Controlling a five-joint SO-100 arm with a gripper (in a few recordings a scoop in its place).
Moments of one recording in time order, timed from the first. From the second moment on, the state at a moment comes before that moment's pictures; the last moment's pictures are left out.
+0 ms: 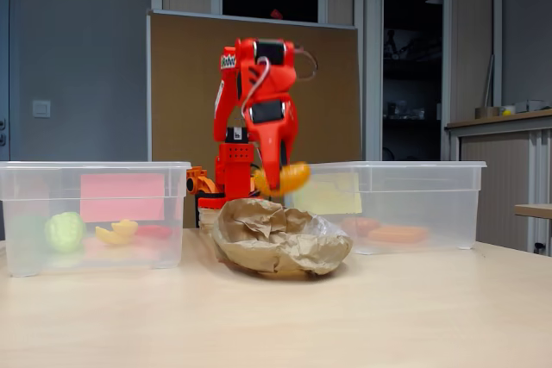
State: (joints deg) arm -4.3 72.0 70.4 72.4 23.3
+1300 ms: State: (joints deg) arm -86.5 97.3 104.2 74.6 143.5
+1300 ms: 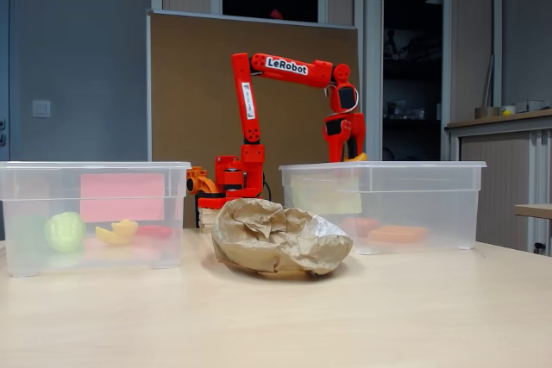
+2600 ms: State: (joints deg) arm -61.8 107.1 101.0 83.1 122.1
